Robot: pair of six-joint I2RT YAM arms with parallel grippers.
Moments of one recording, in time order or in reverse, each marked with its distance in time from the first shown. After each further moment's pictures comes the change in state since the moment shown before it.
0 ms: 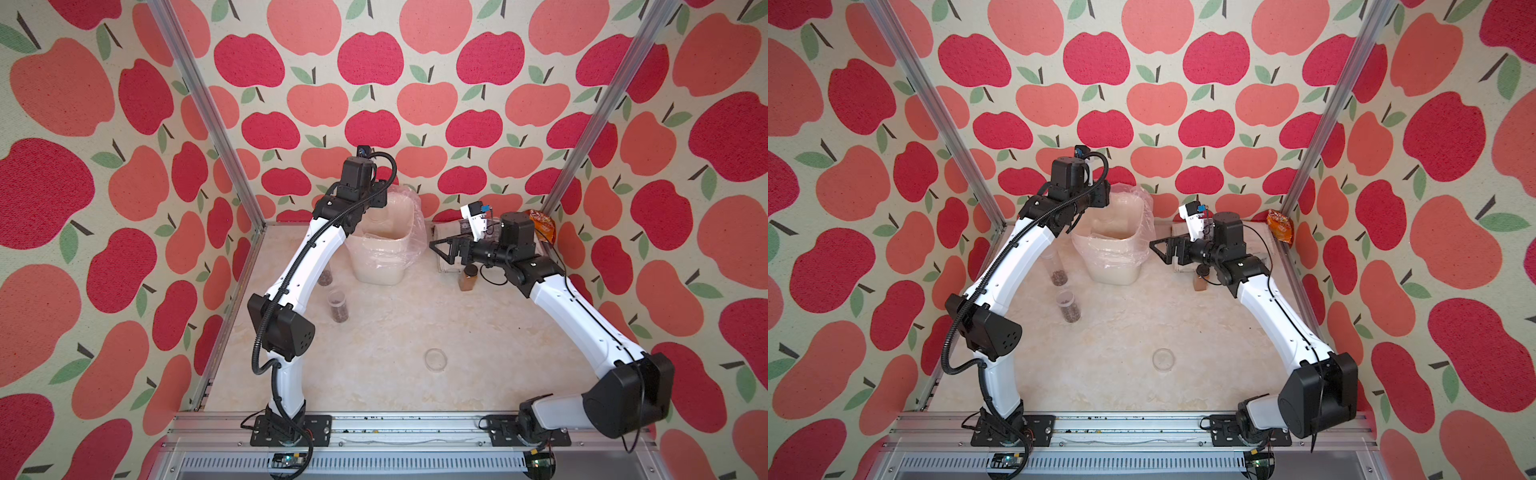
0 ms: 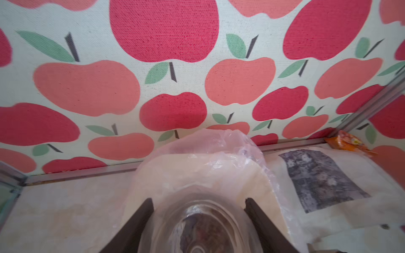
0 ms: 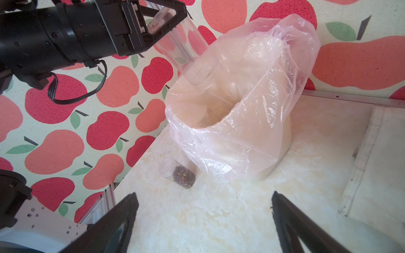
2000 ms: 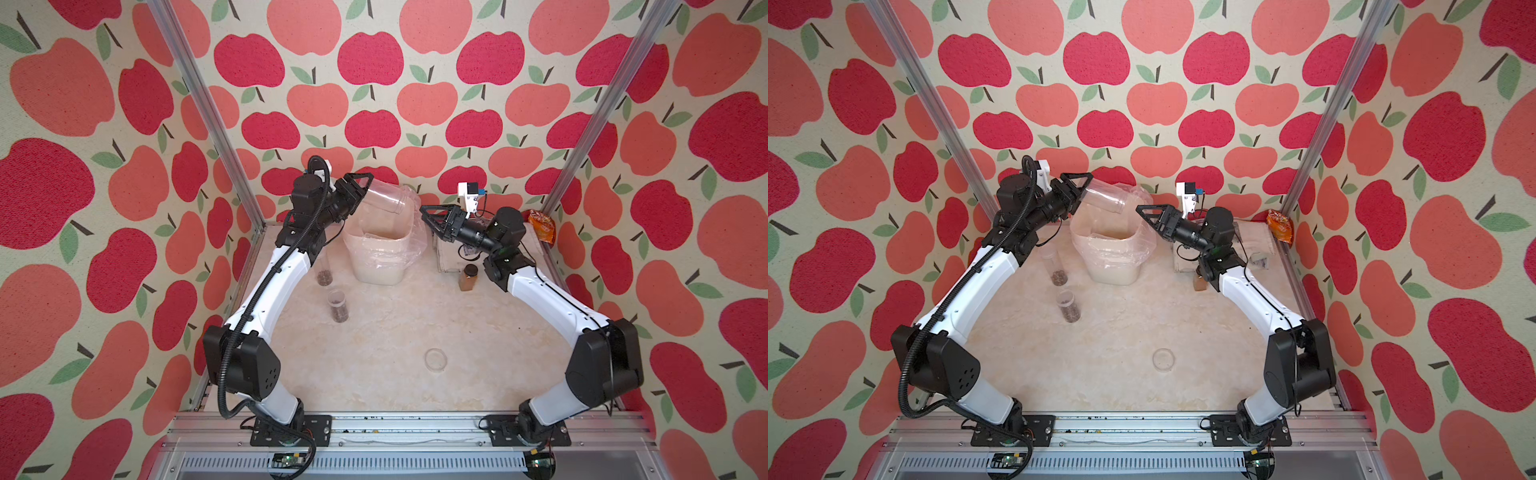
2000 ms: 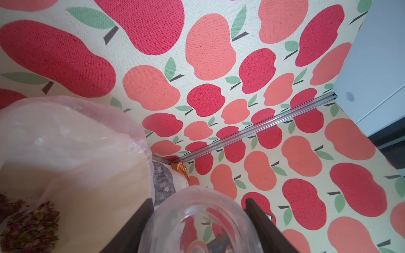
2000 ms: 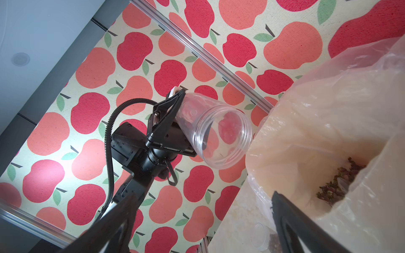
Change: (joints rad) left arm 0.190 -0.349 -0.608 0.635 0.655 -0.970; right arm 0.062 0.191 0.028 0.766 -0.109 0.789
